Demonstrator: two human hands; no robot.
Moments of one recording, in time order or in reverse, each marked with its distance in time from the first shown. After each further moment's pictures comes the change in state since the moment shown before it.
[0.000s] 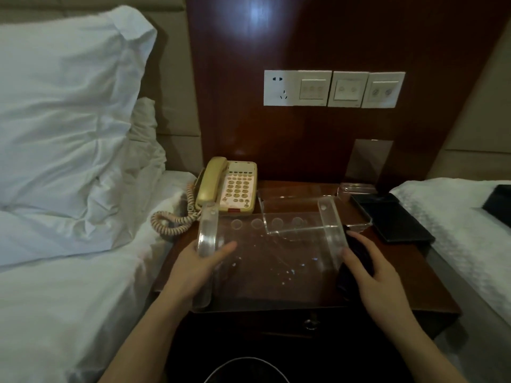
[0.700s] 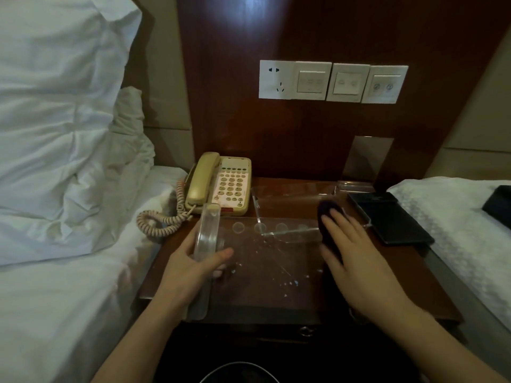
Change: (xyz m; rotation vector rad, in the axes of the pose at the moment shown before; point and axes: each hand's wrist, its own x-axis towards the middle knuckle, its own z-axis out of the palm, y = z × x) left_hand 0.003 0.003 0.013 -0.167 -0.017 0.099; right_hand 0.032 -0.020 0.011 -0.903 -0.120 -0.257
